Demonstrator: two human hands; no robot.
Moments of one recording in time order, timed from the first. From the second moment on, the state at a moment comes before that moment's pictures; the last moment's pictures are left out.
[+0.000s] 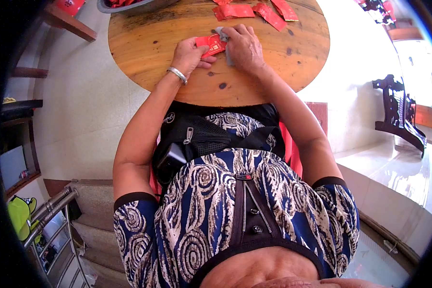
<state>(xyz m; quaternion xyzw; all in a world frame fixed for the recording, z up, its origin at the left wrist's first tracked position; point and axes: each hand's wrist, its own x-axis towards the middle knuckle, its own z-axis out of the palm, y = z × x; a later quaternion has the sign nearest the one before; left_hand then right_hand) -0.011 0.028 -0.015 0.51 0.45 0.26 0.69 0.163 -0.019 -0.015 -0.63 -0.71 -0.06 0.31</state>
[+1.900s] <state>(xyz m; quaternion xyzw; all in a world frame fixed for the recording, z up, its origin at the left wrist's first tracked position) -0.015 0.027 -0.016 0.55 0.31 0.30 0.71 0.217 -0.030 0.021 -0.68 -0.60 0.06 0.42</state>
